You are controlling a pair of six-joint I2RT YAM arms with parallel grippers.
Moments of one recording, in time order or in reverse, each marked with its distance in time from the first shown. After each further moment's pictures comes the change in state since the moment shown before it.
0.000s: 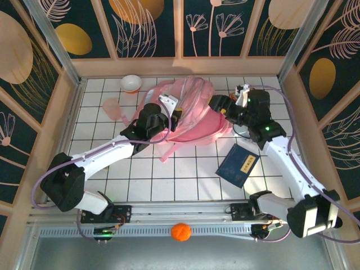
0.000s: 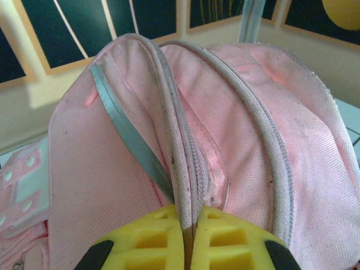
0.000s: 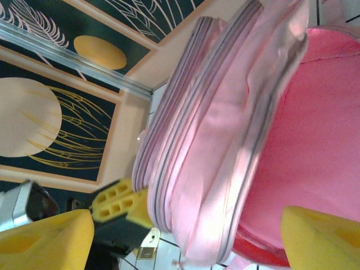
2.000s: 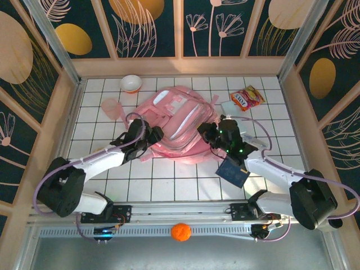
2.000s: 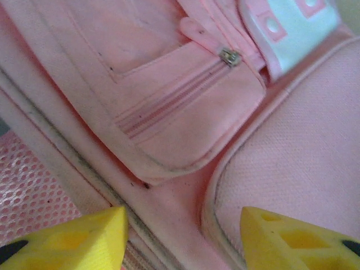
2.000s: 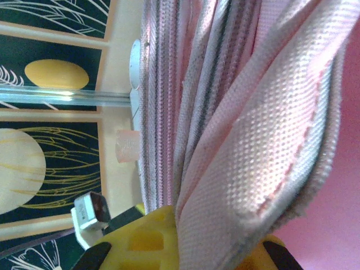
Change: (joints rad) left arm 0.158 -0.034 -0.271 -0.178 -0.024 -0.909; right arm 0.361 0.033 -0.421 0.456 0.431 0.509
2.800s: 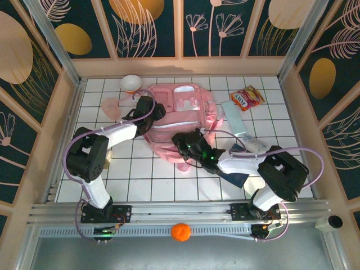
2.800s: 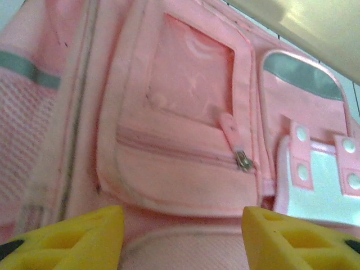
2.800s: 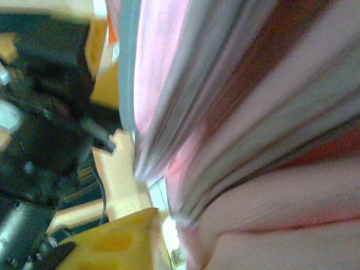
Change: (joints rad) left arm 0.103 0.362 0.385 0.023 -0.091 0.185; right arm 0.319 0.354 0.102 0.198 0.196 0.310
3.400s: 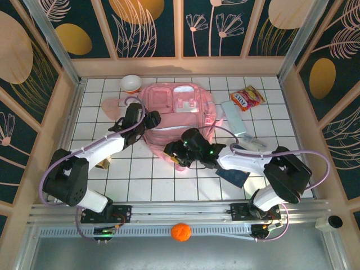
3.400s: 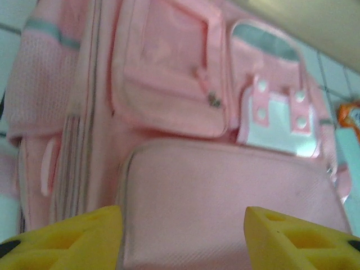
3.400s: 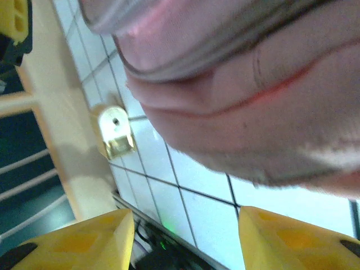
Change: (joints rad) left arm 0.000 -0.287 -0.211 -0.069 0.091 0.053; right arm -0.026 -0.043 0.119 -0.408 -0.400 -0.250
